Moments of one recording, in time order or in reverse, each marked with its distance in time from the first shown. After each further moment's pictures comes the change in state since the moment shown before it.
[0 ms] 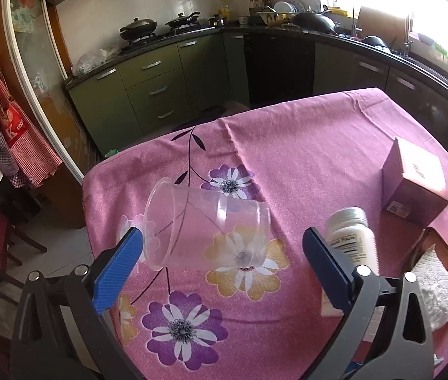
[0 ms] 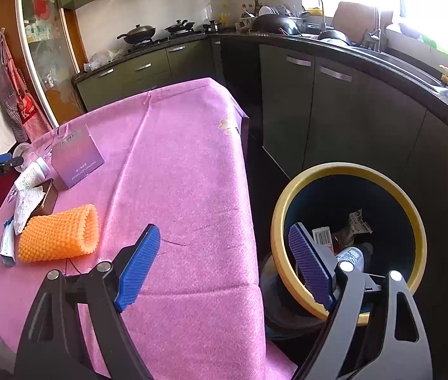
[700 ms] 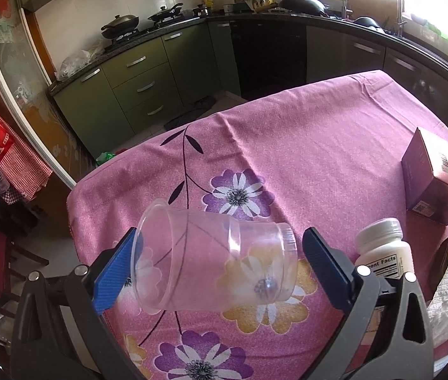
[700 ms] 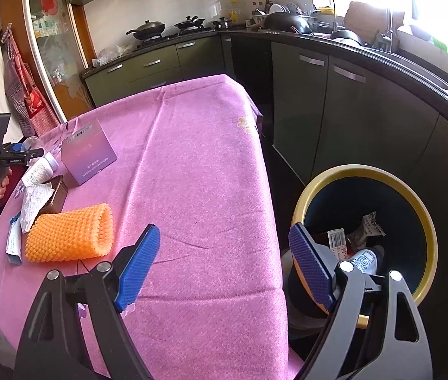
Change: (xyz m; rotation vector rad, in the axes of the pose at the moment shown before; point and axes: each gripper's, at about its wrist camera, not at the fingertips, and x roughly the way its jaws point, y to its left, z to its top) left arm 0.036 0.005 0.016 0.078 0.040 -0.033; right arm 0.004 0.012 0.002 -0.033 0.018 0.035
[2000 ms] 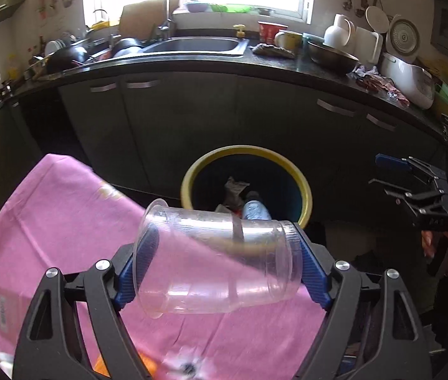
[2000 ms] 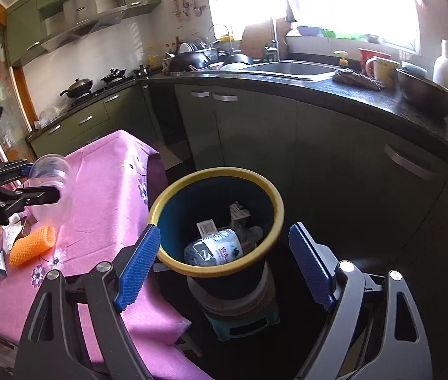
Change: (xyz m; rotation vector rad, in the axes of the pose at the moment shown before) left arm -0.124 -0.453 0.067 0.452 -0.082 -0.652; right arm -0.161 -0.161 -0.078 0.275 -0.177 -0.231
